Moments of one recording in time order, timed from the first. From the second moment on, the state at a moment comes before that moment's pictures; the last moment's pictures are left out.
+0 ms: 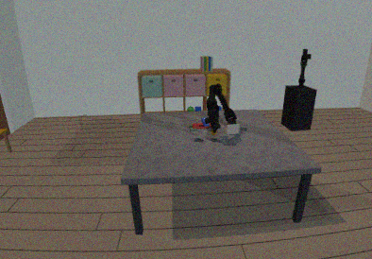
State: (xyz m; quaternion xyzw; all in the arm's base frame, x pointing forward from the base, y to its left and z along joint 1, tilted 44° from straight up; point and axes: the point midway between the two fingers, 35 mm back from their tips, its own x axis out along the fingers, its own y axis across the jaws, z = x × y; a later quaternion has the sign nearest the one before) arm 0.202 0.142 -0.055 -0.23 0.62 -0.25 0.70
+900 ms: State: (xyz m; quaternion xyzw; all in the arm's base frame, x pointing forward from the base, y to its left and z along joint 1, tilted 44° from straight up) arm 0.186 0.186 0.008 -0.25 0.63 -0.26 0.69
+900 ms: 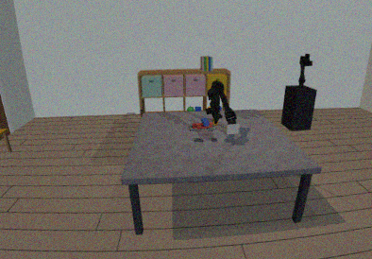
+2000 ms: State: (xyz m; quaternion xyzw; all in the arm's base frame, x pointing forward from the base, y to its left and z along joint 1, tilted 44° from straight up) arm 0.238 0.149 0.048 -0.23 0.64 -0.24 0.69
